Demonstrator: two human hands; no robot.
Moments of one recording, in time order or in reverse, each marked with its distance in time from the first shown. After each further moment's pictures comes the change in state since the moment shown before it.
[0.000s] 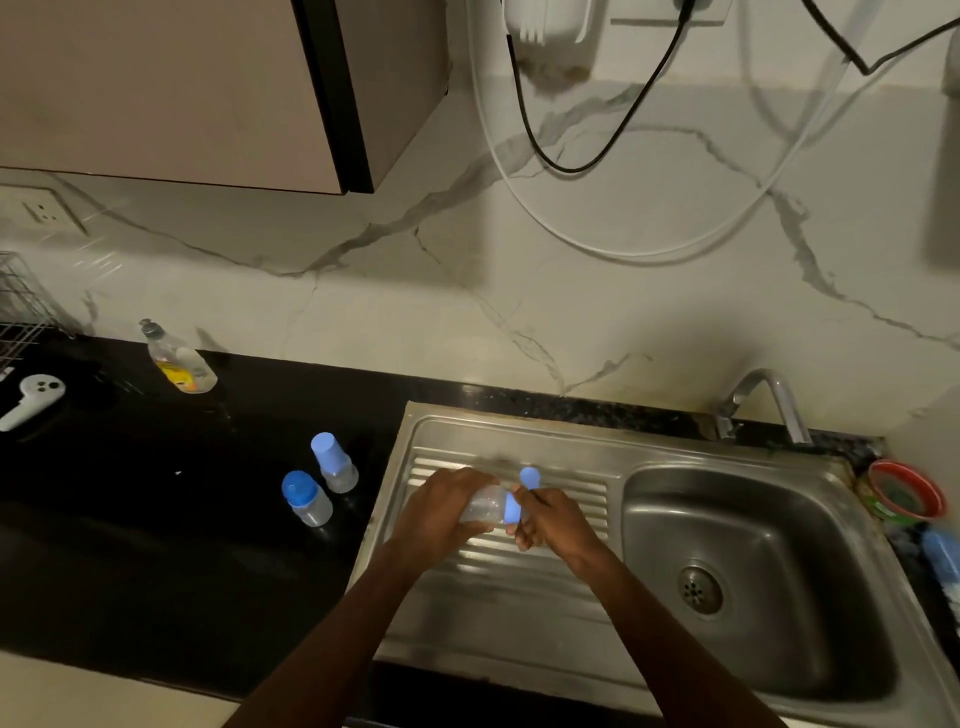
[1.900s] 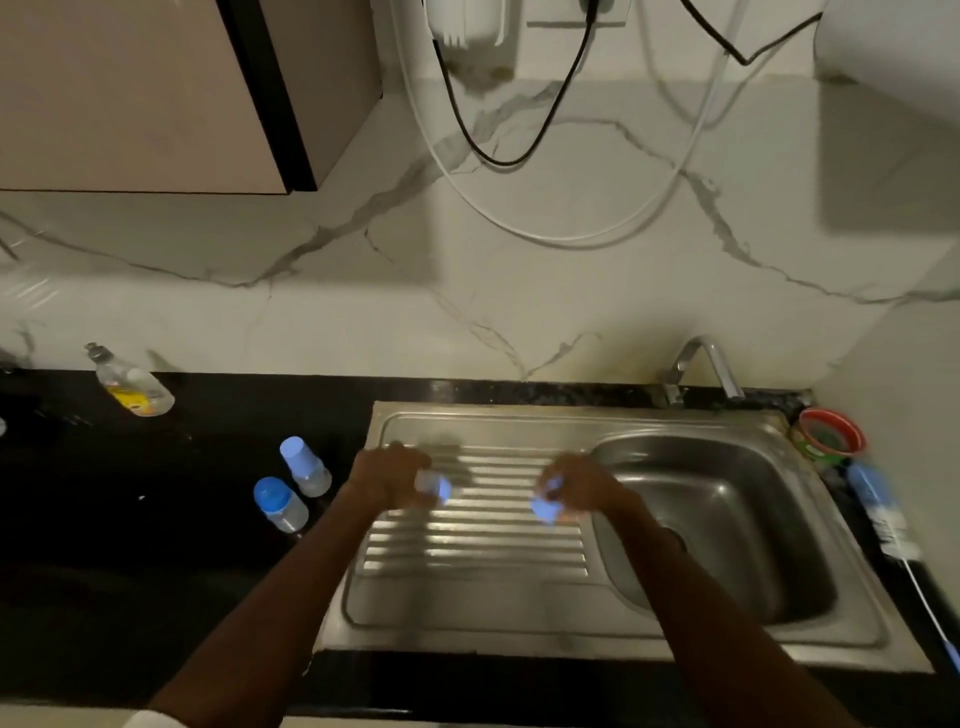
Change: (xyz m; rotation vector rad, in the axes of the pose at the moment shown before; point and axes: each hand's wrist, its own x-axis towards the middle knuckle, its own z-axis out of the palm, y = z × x) left_hand 0.037 0.024 -0.076 0.485 -0.607 -0.319; right_hand -0.005 0.004 -0.094 -0.858 -0.093 -0.311
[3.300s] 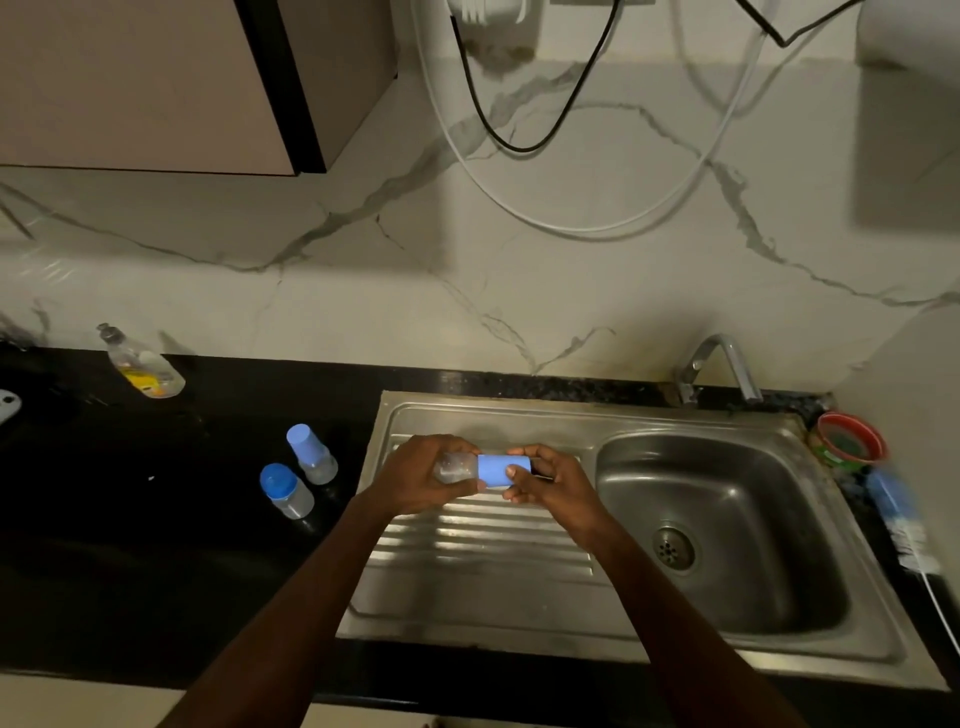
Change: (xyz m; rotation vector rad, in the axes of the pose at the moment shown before) left_hand 0.007 0.014 0.034 -0.751 0.393 0.354; right_hand -0.012 -0.054 0.042 1.030 0.277 0.050
